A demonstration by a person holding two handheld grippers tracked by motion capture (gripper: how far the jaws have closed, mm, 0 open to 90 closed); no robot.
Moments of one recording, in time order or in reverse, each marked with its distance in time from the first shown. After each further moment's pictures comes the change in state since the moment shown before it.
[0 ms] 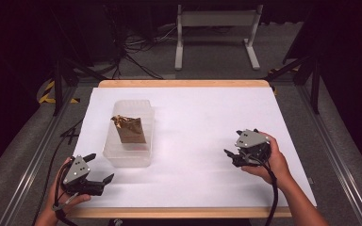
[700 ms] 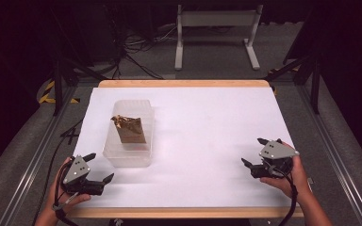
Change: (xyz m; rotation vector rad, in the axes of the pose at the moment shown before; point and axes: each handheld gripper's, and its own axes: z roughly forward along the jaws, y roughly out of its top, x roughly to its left) left arm 0.001 0.000 0.000 -0.002 0.004 0.001; right arm -0.008 -0.059 -0.029 -0.063 -0.034 0.107
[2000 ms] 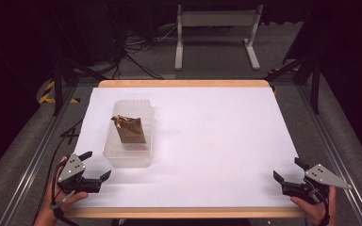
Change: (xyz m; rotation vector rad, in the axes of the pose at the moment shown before) left arm 0.008 -0.002 -0.004 -0.043 0.012 -0.041; right arm -0.011 -0.106 -0.055 -0.158 -0.156 0.360
